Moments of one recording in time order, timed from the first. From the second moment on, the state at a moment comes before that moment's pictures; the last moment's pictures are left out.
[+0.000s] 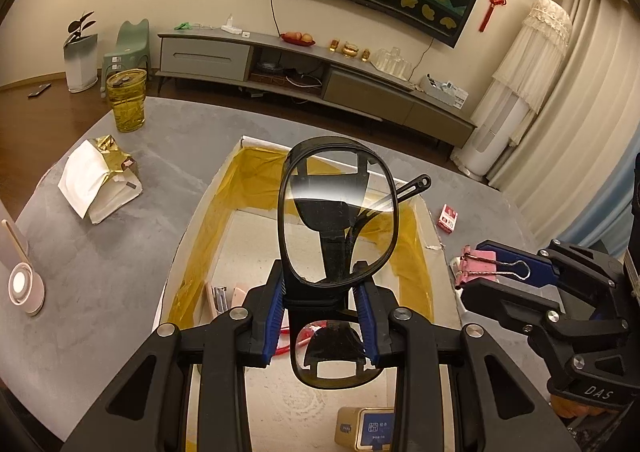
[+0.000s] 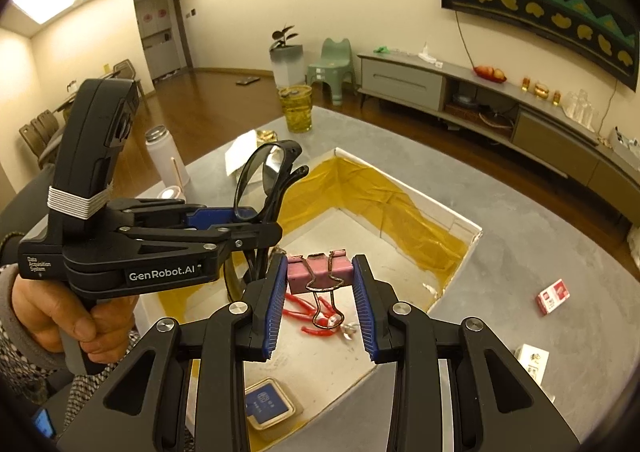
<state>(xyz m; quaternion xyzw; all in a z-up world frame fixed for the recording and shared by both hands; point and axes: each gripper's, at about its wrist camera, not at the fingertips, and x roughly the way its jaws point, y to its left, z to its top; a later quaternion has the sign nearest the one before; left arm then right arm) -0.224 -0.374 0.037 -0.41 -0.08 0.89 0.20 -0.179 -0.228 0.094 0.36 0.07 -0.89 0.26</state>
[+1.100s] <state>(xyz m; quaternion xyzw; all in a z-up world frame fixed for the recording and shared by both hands) -0.317 -0.336 -0.014 -0.52 -0.07 0.83 0.19 -0.287 -0.223 0.035 0.44 0.13 -0.86 0.22</state>
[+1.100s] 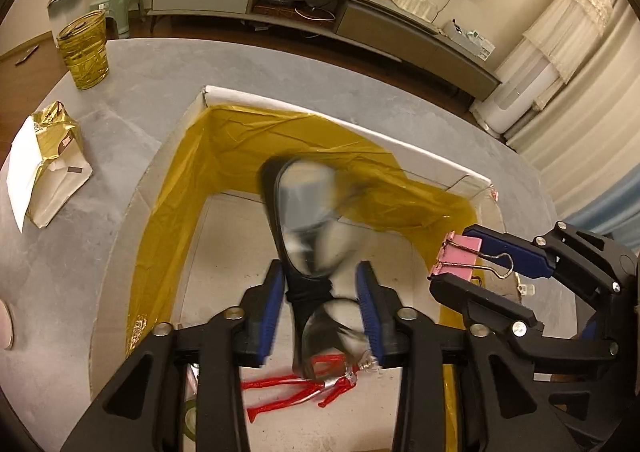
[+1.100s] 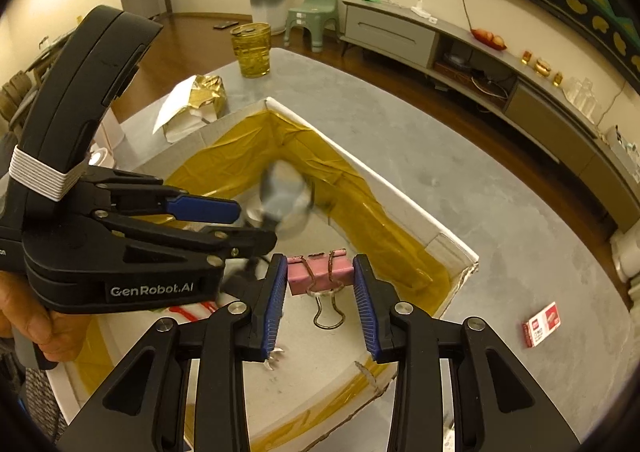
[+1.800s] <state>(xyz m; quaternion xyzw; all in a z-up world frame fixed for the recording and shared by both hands) -0.231 -0.333 0.047 -0.42 -0.01 0.88 0.21 -0.214 -0.155 0.059 0.38 -0.03 -0.88 0.27</state>
